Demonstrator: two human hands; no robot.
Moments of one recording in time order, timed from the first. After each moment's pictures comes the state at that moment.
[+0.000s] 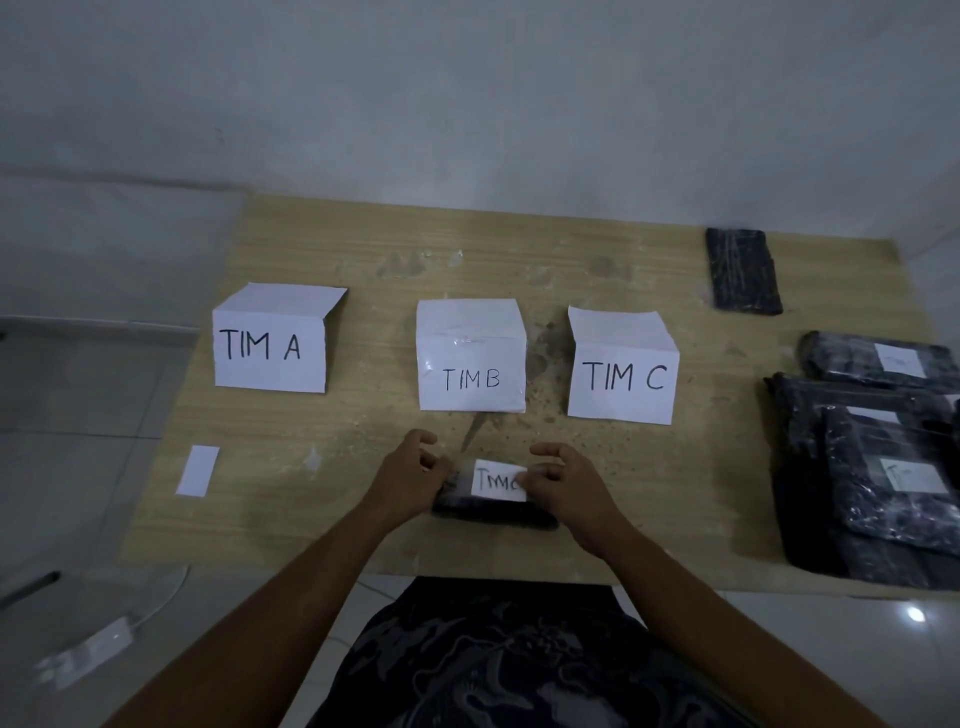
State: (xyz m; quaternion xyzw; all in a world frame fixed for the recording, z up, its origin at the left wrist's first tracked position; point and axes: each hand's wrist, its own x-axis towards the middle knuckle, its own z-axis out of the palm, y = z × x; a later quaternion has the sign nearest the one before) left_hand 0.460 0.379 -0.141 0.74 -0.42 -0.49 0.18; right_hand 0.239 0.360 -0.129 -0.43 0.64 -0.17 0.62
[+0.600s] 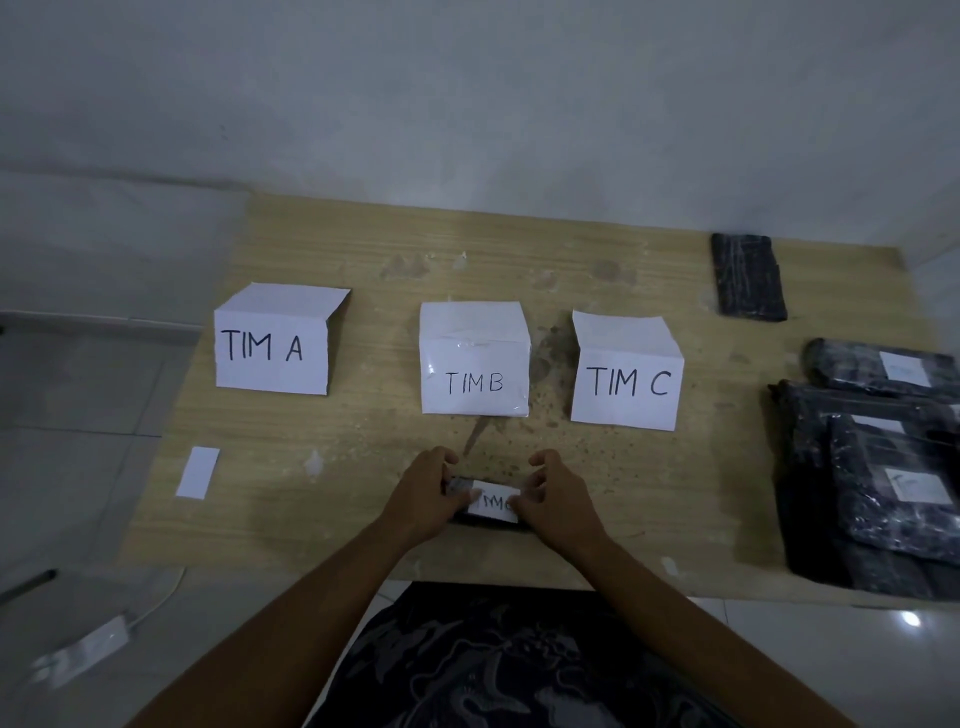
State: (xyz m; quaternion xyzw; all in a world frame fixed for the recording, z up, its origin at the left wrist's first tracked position) left_hand 0.447 0.391 -0.161 0.71 -0.52 -0.45 0.16; right_hand 0.251 0.367 -0.147 -0.62 0.65 -0.07 0.43
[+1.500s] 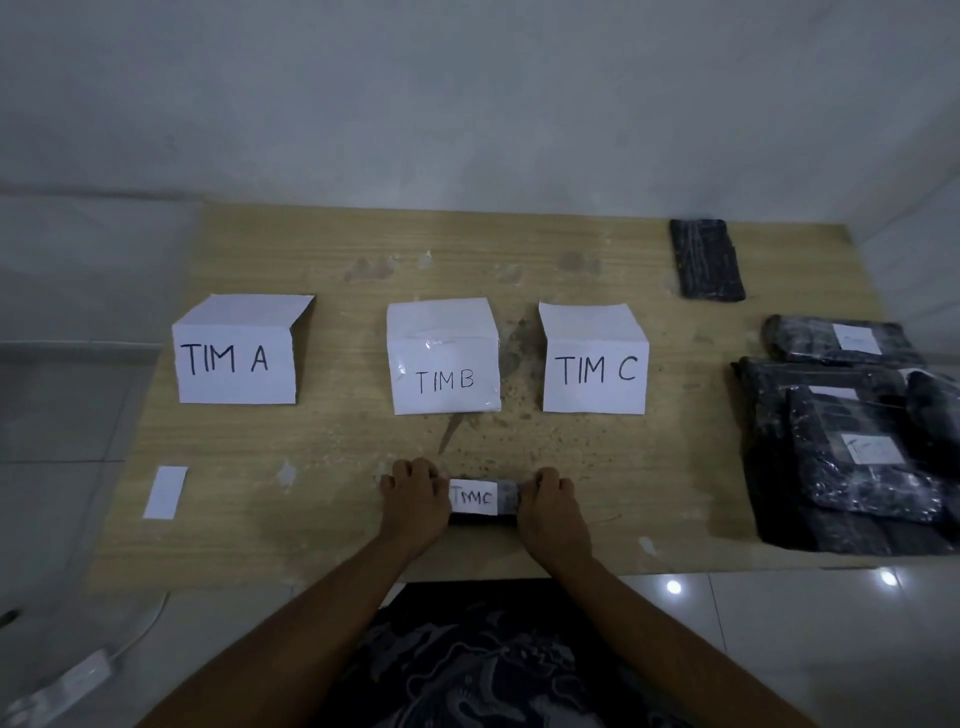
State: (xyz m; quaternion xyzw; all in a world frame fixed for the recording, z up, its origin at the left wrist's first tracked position) left_hand 0.421 0.395 -0.177 0.77 -0.51 -0.38 0.08; right_hand 0.242 0.394 -0.166 -0.57 0.74 -0.03 0.35
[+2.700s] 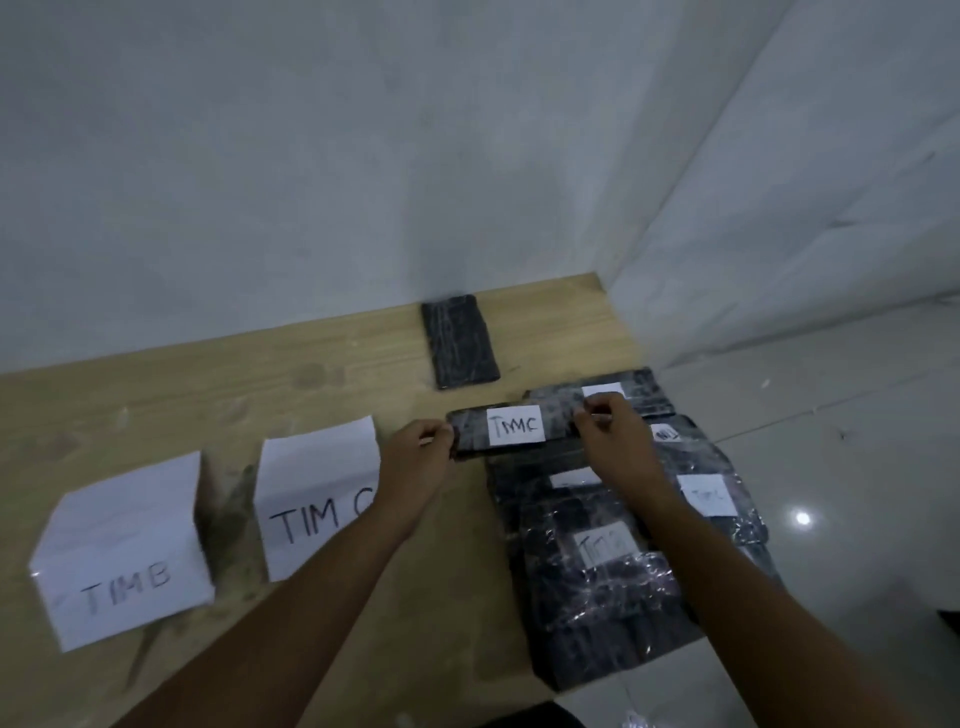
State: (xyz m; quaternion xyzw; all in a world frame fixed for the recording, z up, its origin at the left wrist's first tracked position) left_hand 0.075 0.168 -0.057 0.67 -0.43 -0.54 0.27; right_hand -0.145 0.187 -0.037 -0.46 0.79 -0.26 0.30
